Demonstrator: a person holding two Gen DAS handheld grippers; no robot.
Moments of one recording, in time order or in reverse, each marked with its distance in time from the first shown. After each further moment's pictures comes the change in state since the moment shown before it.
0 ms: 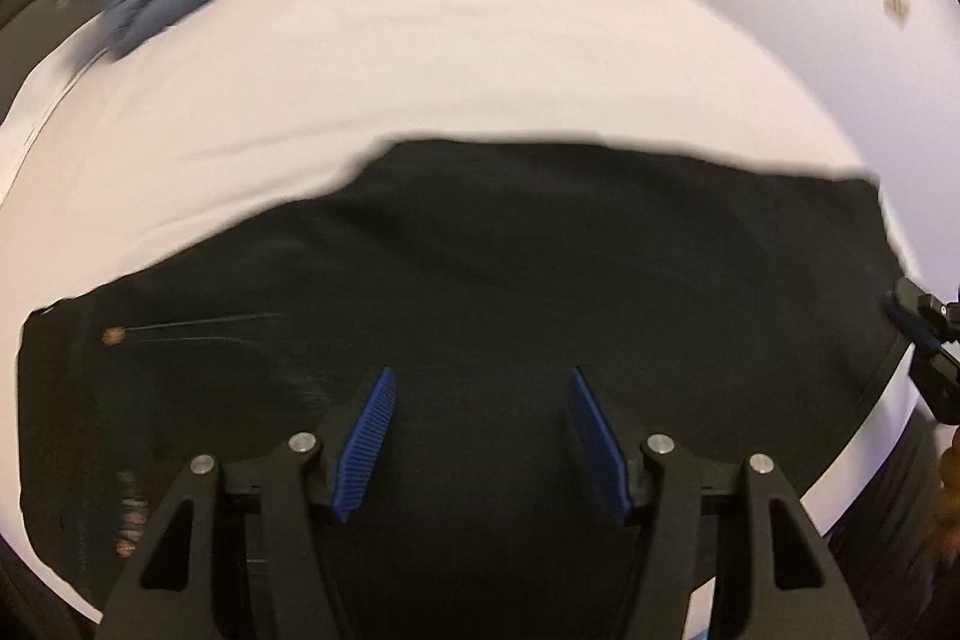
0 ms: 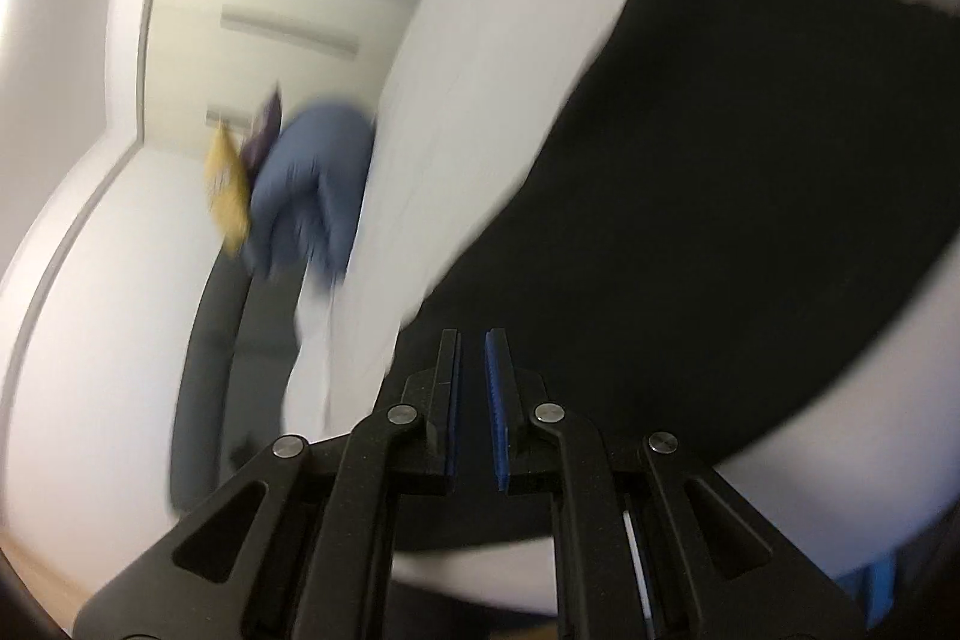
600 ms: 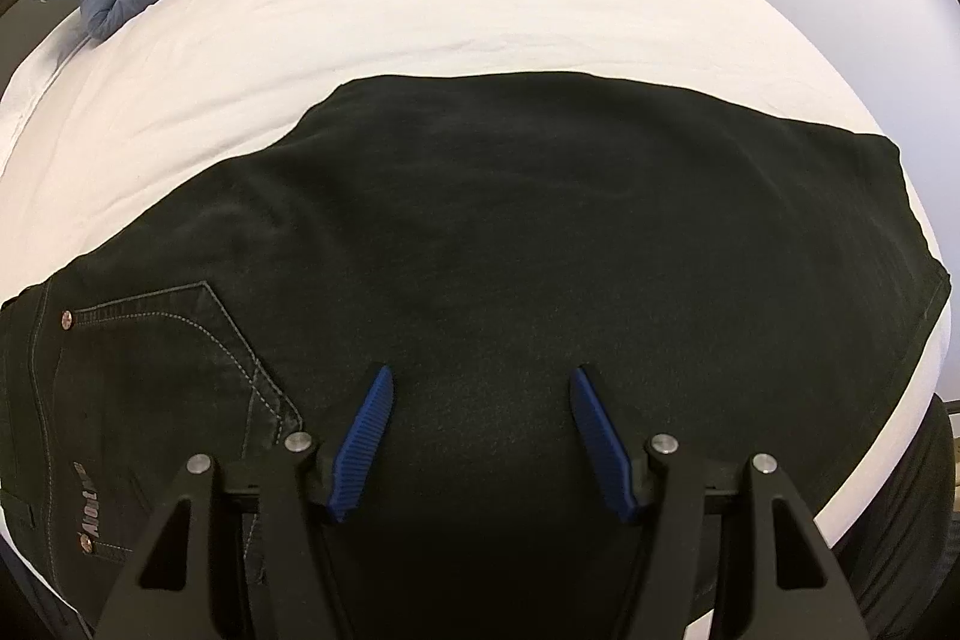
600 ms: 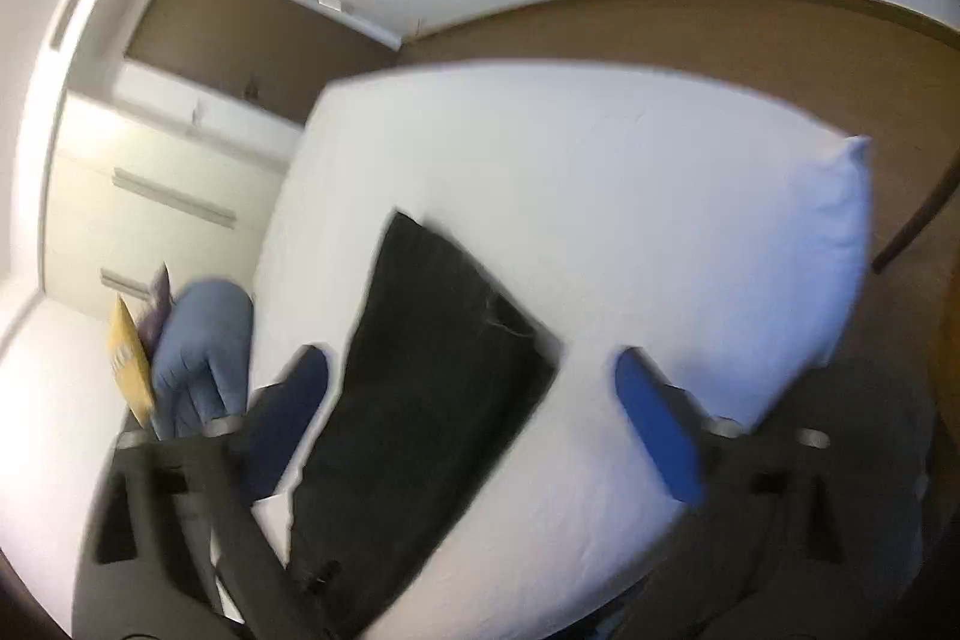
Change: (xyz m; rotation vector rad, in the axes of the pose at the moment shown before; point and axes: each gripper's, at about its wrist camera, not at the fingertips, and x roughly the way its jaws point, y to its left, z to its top) left arm 0.023 -0.009 -0.003 -0.004 0.054 0.004; right arm -0.160 -0.060 -0.029 0.198 -0.516 -0.259
